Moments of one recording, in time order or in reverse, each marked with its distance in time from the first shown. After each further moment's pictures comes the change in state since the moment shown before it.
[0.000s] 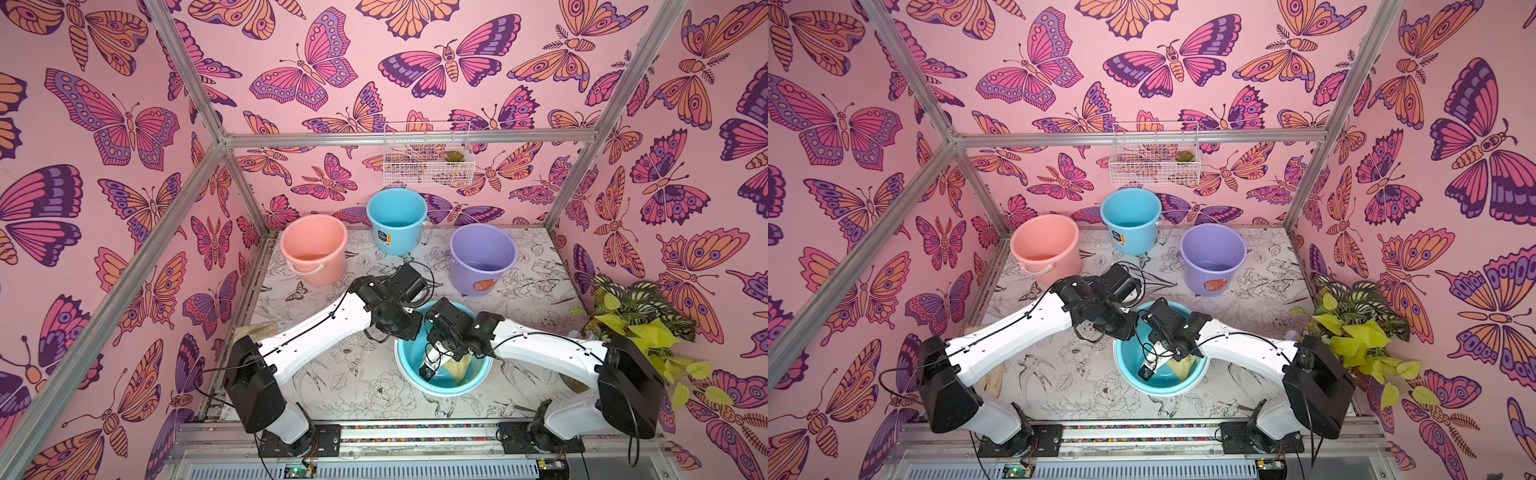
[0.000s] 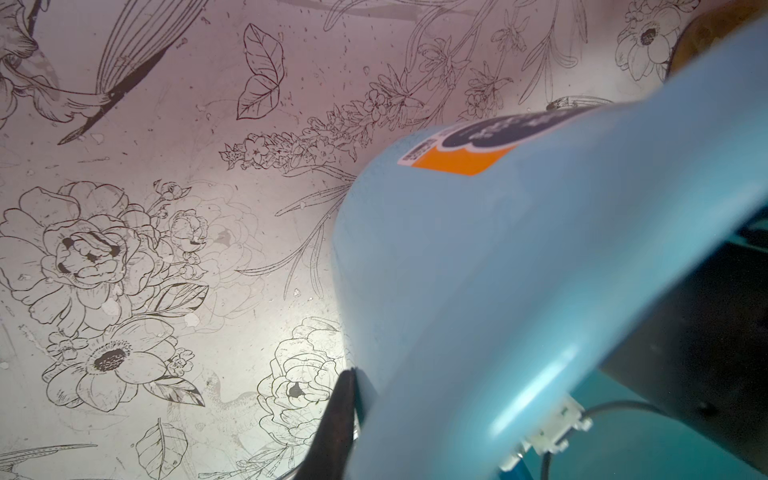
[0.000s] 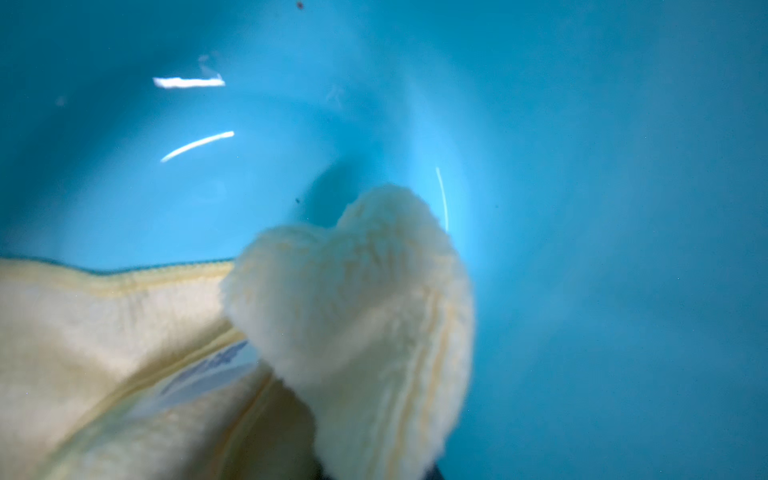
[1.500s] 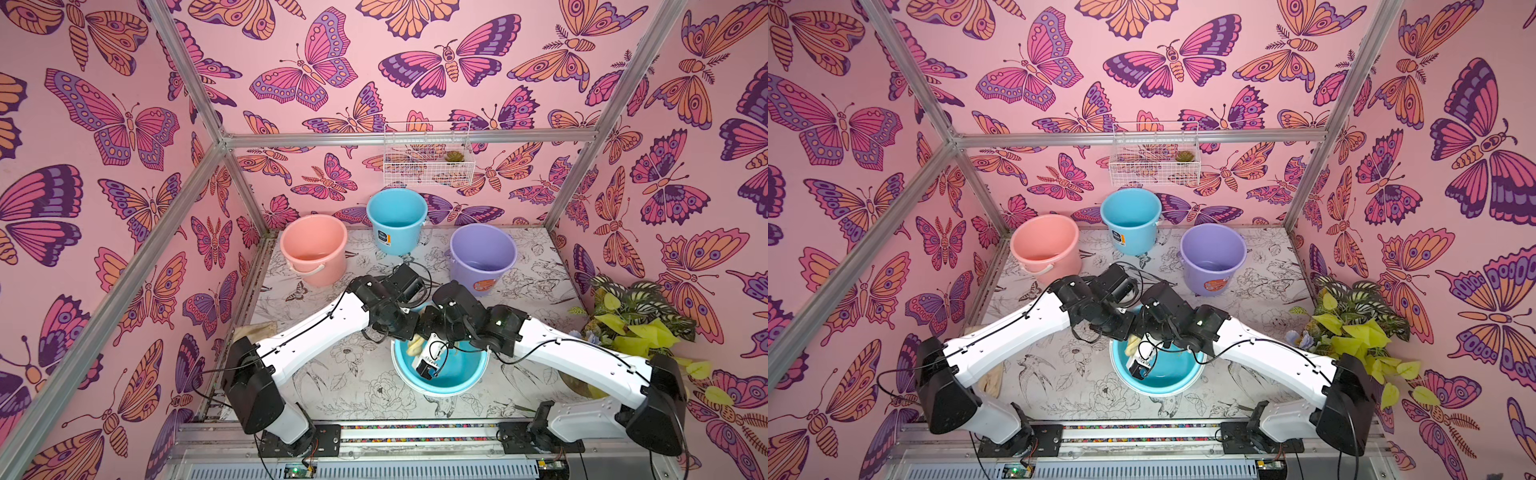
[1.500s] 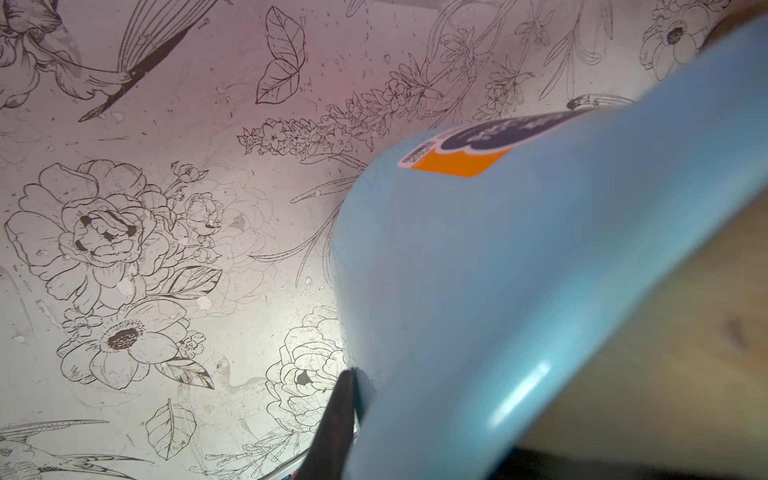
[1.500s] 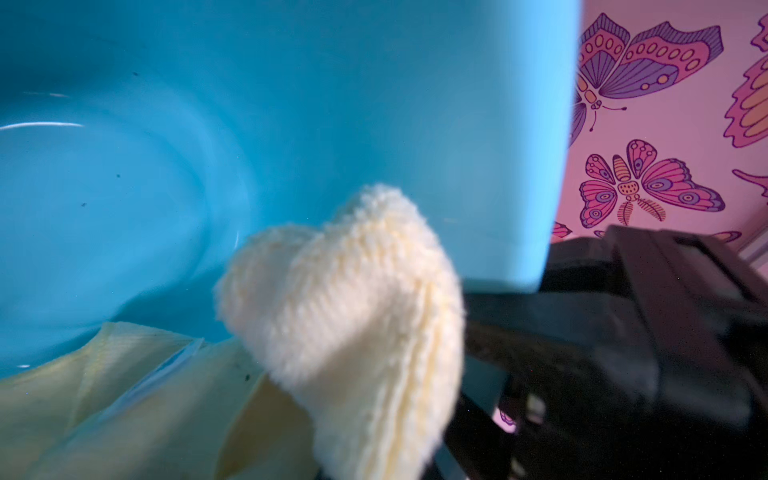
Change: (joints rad) left arm 0.006 -0.009 -0.006 -0.029 -0.015 -0.015; right arm 0.058 -0.147 0.174 0.014 -0.193 -0.286
